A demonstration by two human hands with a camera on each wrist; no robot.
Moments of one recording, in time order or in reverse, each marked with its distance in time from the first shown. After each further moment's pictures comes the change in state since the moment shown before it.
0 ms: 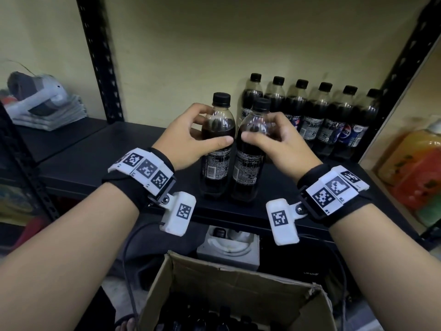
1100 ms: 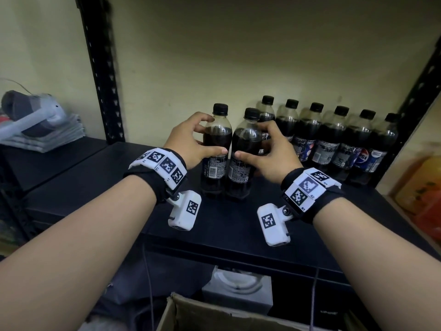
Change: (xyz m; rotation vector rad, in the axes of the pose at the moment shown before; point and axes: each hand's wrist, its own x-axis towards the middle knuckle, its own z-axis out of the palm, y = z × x) left_hand 0.088 -0.059 -0.020 0.040 0.098 -0.077; right_hand 0.089 0.028 0.037 -0.259 0.094 -0.074
